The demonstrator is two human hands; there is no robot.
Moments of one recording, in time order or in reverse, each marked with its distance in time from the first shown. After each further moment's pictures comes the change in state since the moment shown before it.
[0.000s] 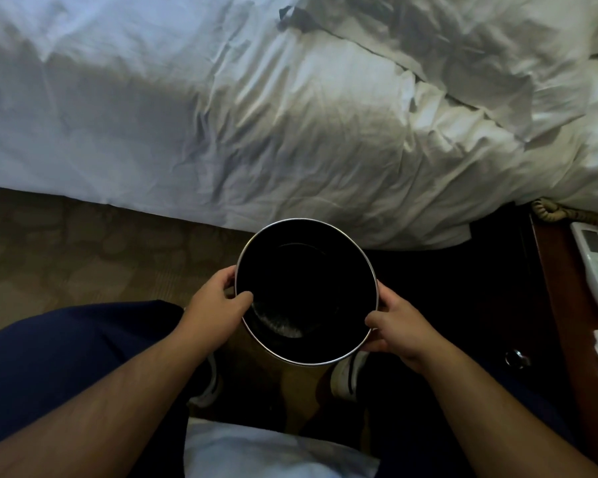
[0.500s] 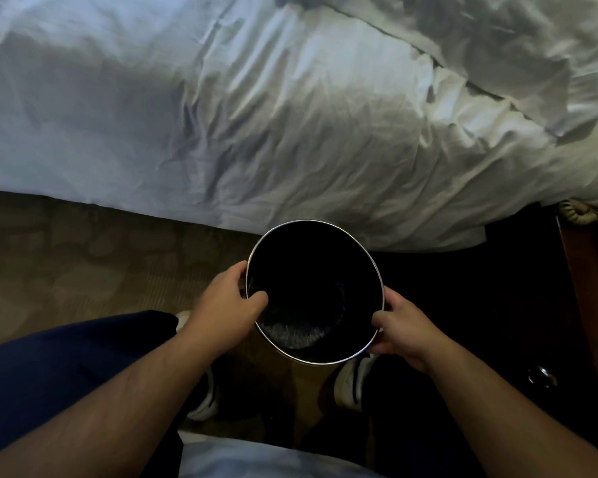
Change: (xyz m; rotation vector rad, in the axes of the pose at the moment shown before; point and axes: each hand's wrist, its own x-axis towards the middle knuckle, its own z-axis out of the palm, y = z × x) left_hand 0.035 0.017 0.014 0.191 -0.032 0.080; right_hand 0.050 0.004 -0.006 -0.026 0.097 0.090
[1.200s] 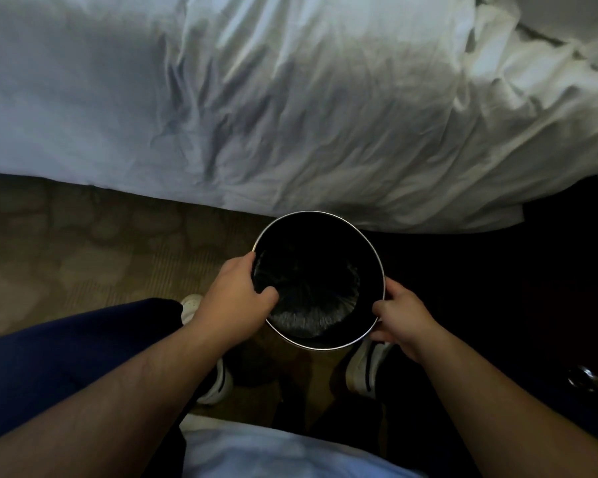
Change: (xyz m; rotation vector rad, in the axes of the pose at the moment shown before) left_hand 0.025 -0.016 0.014 0.217 -0.041 -0.008; right_hand 0.045 0.020 0.020 0.034 0.106 0.090
